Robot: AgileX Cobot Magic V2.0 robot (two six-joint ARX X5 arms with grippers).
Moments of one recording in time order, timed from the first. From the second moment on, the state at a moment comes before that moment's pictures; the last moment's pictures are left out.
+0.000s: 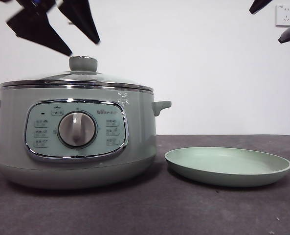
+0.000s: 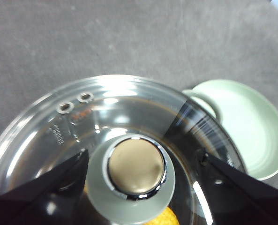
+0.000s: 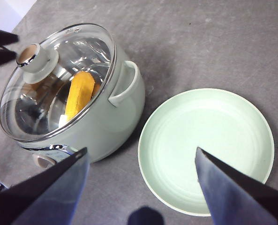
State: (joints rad) left arm -0.44 1.29 1.13 -0.48 0.15 -0.04; right arm 0.15 0.91 0.90 -0.63 -0.52 0.06
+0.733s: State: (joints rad) left arm -0.46 1.34 1.12 -0.45 0.08 0.00; right arm 0.24 0.95 0.91 -0.56 -0.52 0.08
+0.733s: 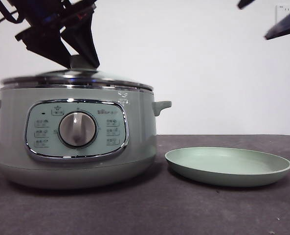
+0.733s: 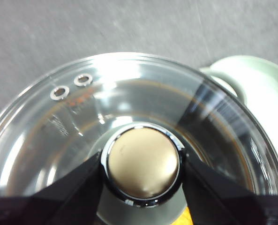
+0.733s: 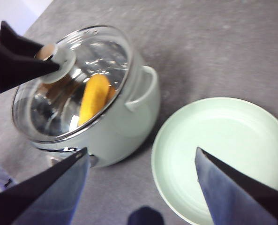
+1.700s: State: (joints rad) left arm -0.46 0.72 1.12 -0.61 -0.40 0.00; right arm 0.81 2.00 1.83 -0.87 -0.11 0.00
